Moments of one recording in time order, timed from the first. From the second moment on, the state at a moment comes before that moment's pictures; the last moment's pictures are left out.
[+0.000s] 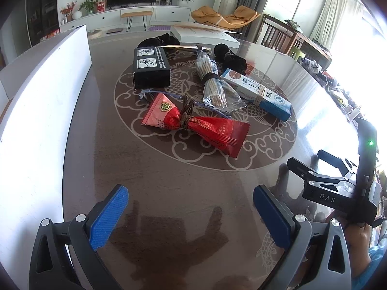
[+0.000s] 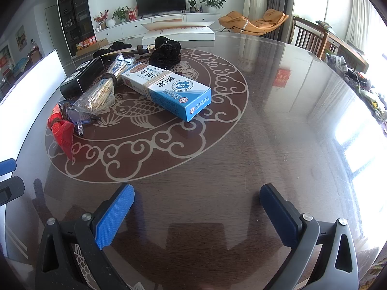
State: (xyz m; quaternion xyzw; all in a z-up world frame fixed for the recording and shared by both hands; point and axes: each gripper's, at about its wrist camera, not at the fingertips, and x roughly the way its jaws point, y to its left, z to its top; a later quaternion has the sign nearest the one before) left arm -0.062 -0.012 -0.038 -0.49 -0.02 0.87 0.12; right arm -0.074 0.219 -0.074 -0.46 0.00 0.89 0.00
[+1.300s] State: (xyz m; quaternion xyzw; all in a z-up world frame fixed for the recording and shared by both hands) left arm -0.086 -0.023 -0.036 -0.49 -0.01 0.87 0.08; right arm -0.074 0.218 -0.074 -0.46 0.00 0.89 0.00
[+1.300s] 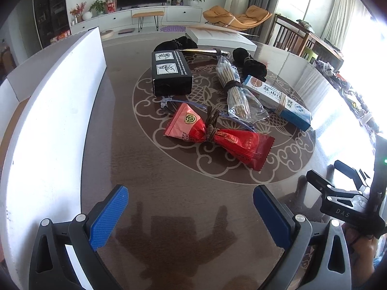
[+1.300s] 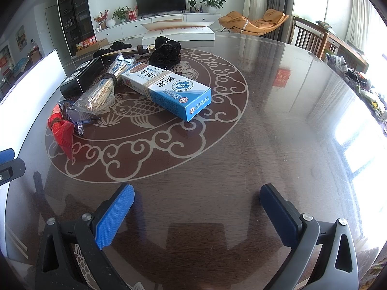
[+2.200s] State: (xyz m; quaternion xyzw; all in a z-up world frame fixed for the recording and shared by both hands) left arm -0.138 -0.001 -0.055 -0.49 -0.01 0.87 0.04; right arm -0.074 0.219 -0.074 -0.46 0.00 0.89 0.00
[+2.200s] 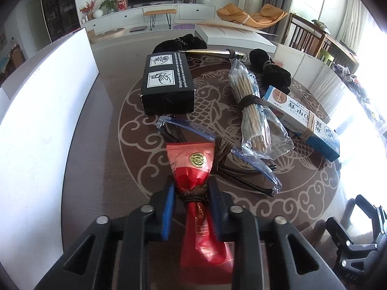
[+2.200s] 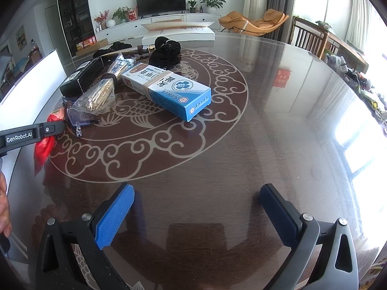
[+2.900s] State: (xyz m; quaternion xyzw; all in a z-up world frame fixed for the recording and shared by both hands) left arm -0.075 -0.032 -0.071 -0.47 0.02 0.88 0.03; right arm -0.074 0.219 -0.074 -0.46 0.00 0.89 0.00
